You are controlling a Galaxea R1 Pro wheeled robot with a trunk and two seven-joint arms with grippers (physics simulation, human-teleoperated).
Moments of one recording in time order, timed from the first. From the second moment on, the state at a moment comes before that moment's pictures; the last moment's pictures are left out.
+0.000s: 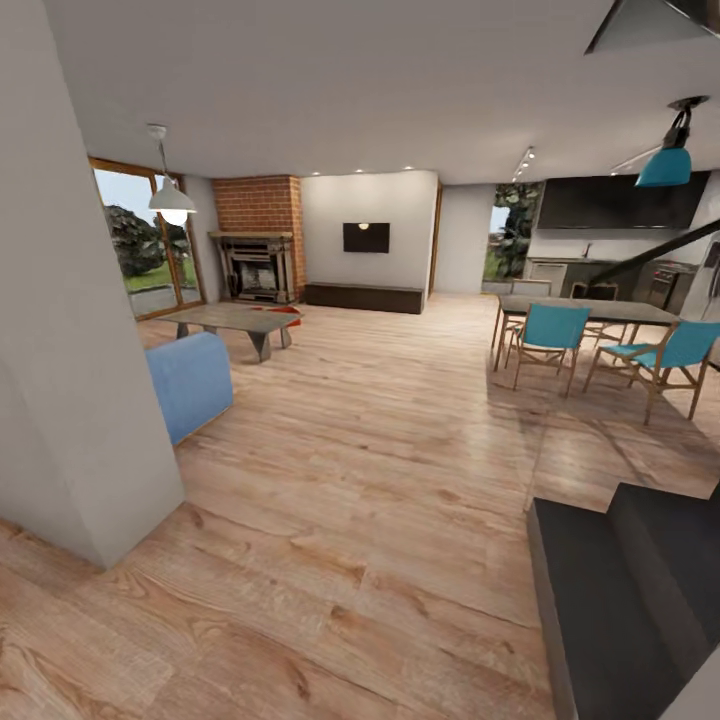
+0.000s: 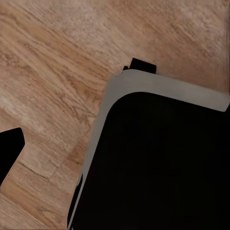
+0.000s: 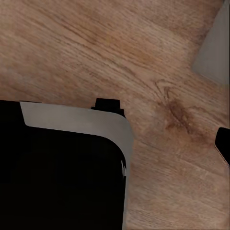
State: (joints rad) left arm 0.00 0.02 0.06 -0.23 0.24 0.07 0.14; right arm -0.15 -0.06 0.10 0.03 -0.02 -0.17 0.05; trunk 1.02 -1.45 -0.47
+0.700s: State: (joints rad) left arm 0.00 0.02 0.06 -0.23 0.24 0.07 0.14; right arm -0.15 -0.06 0.23 0.03 -0.03 -0.17 0.05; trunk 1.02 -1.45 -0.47
